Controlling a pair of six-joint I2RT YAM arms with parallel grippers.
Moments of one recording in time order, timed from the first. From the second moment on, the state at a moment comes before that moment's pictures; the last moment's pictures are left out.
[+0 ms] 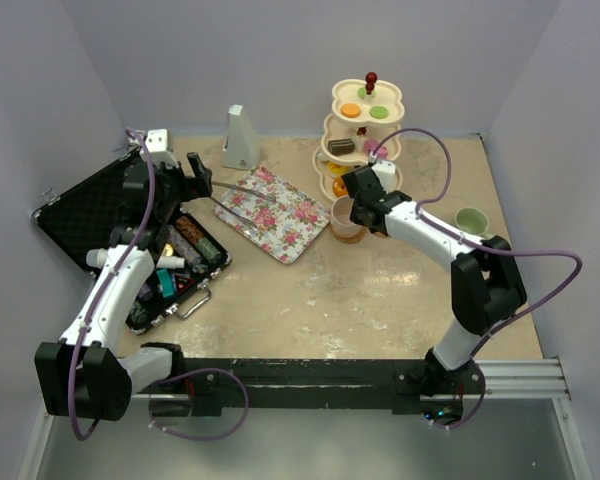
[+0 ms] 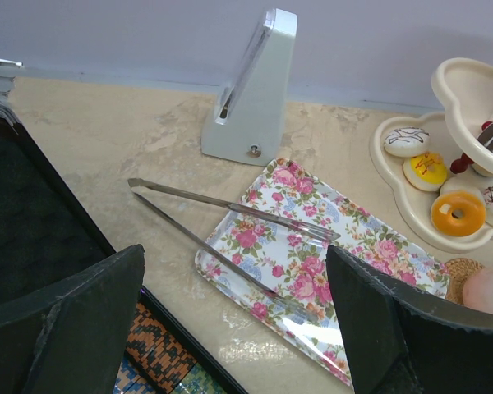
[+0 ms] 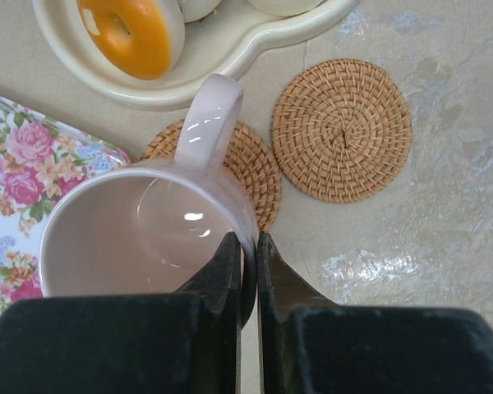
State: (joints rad) left arm -0.08 1.15 0.94 -0.02 0.02 -0.20; right arm 0.52 1.68 1.23 -0.47 0.51 0.65
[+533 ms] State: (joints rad) left arm -0.08 1.15 0.94 -0.02 0.02 -0.20; right arm 0.49 1.73 1.25 -0.43 0.51 0.64
